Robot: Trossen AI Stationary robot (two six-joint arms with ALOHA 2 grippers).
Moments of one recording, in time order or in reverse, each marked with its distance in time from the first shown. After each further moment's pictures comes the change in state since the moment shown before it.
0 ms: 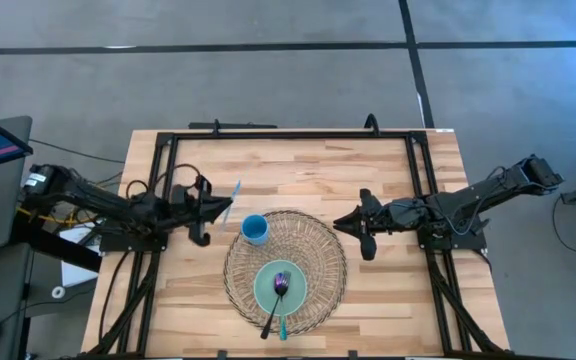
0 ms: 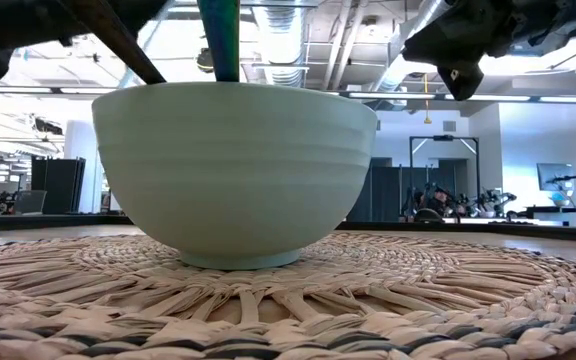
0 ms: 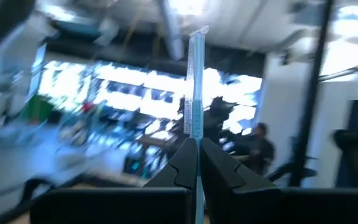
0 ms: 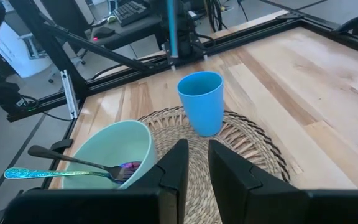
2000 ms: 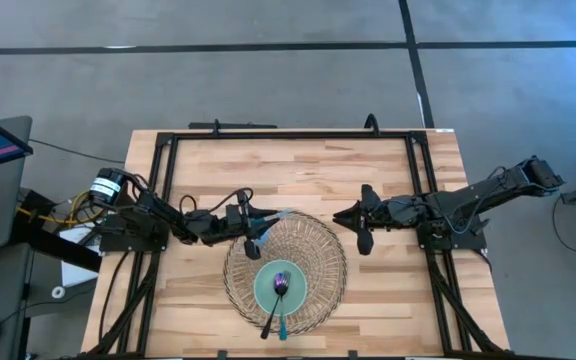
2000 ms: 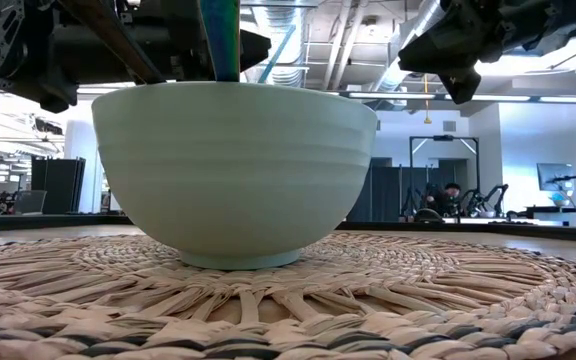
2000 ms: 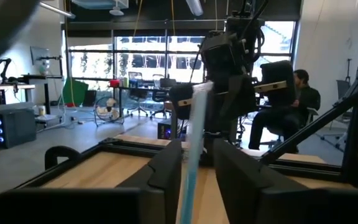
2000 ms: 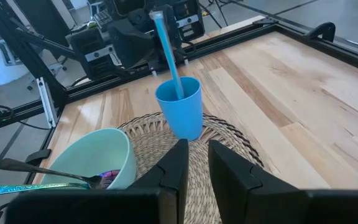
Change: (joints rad) left arm -0.010 0.788 0.265 0.363 -0.089 0.133; right arm -0.031 0.000 0.000 -0.009 0.046 0.000
